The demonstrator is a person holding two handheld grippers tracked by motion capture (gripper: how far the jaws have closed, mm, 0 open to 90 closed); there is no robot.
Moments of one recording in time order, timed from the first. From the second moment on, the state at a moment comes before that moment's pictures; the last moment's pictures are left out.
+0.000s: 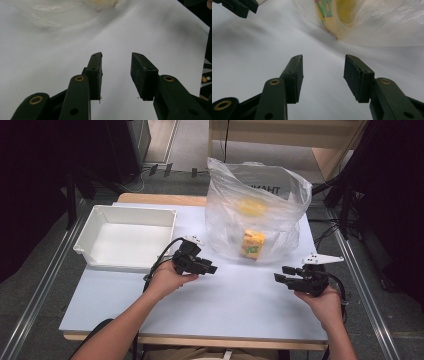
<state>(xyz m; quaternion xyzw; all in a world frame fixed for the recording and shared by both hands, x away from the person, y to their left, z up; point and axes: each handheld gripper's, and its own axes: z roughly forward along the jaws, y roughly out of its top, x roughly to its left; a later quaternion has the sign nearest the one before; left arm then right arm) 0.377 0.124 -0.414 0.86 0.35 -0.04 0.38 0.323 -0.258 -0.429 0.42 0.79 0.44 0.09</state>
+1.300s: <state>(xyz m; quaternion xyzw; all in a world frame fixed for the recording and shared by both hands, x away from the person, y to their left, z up) 0.426 0.087 -0.316 0.84 0.38 0.06 0.37 0.374 -0.301 -0.339 0.45 0.79 0.41 0.08</state>
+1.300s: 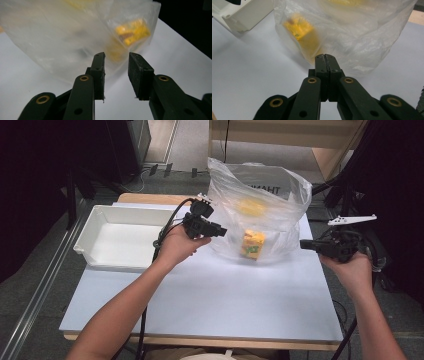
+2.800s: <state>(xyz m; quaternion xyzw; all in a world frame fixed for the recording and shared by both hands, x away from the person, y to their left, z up) 0.533 -0.006 -0.237 0.81 0.42 0.16 0.37 0.488 -0.267 -0.253 0.44 0.80 0.39 0.13</state>
